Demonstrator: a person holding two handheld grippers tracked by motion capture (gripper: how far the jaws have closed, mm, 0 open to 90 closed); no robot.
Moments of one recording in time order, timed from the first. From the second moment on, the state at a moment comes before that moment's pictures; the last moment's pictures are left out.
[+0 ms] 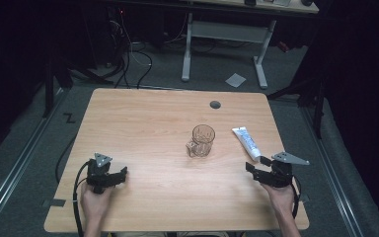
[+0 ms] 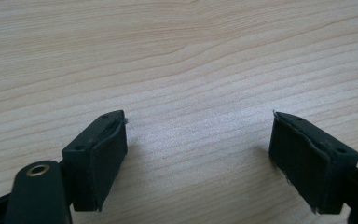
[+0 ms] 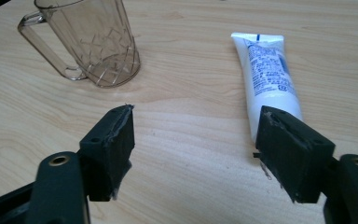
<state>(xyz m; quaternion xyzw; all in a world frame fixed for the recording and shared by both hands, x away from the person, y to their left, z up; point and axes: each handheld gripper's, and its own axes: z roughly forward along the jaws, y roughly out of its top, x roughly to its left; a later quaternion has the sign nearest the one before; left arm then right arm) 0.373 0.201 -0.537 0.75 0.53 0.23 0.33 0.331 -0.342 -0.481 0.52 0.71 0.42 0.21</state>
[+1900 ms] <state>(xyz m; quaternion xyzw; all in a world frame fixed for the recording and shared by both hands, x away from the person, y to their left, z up) 0.373 0.201 -0.537 0.75 0.53 0.23 0.33 0.427 -0.343 -0.440 0.54 0.72 0.35 0.25</state>
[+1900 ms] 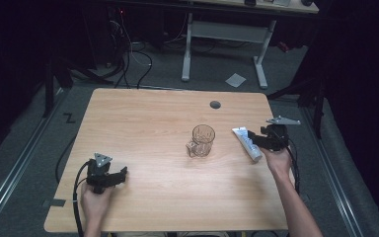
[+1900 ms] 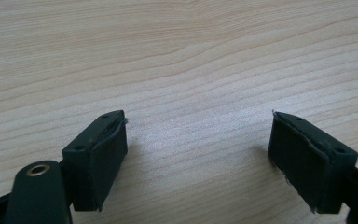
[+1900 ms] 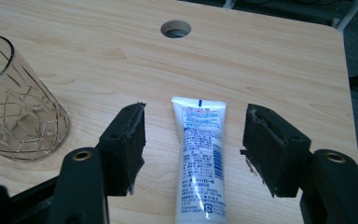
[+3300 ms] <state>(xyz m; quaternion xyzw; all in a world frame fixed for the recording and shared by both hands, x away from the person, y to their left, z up) 0.373 0.202 -0.538 0.75 0.53 0.22 0.33 0.496 -0.321 -0.494 0.57 0.77 0.21 0.19</state>
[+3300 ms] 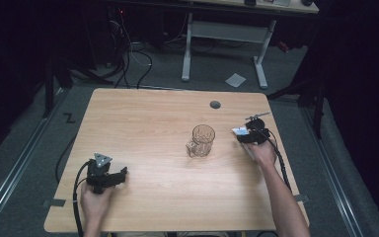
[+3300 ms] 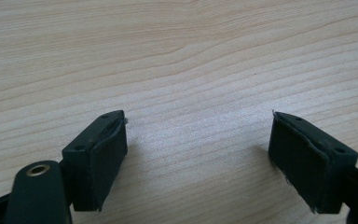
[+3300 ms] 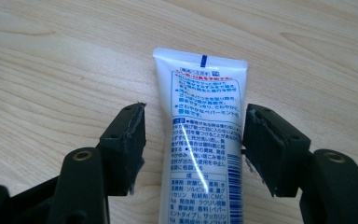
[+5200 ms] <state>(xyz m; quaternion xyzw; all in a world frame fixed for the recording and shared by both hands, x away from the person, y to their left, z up) 0.372 0.202 -0.537 0.75 0.53 0.22 0.33 0.469 -0.316 -0.466 0.51 0.80 0.26 0.18</state>
